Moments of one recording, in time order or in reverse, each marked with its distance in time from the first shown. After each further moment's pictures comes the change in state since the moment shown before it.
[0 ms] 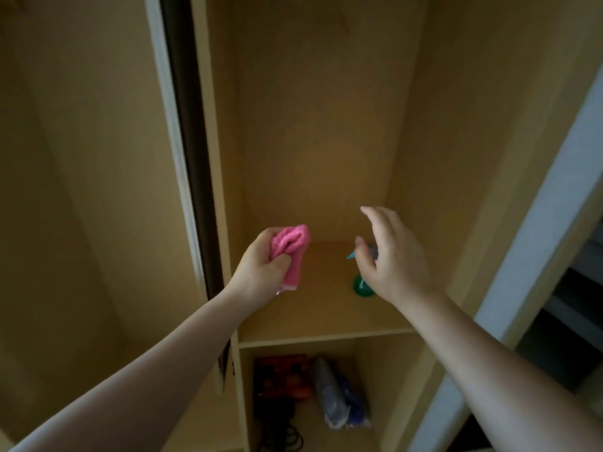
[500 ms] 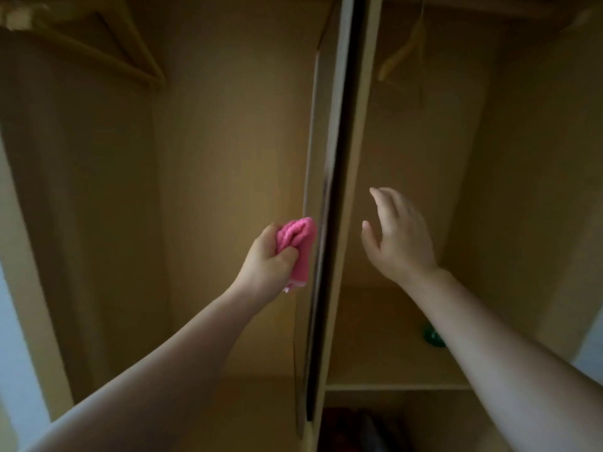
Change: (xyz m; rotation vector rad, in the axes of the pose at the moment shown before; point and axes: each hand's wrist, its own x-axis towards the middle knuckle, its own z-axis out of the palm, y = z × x) left_hand -0.037 0.045 -0.209 -0.006 0.170 0.094; right_hand 0.124 -0.174 0.057 -0.178 0.009 -0.046
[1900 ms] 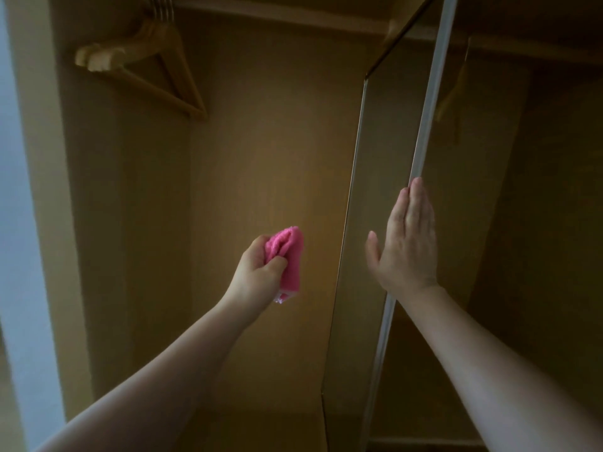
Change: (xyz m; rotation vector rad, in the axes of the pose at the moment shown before) left_hand 0.039 -0.015 -0.107 -0.011 0.133 0.006; right_hand 0.064 -0.075 0.048 -0.277 0.225 0.049
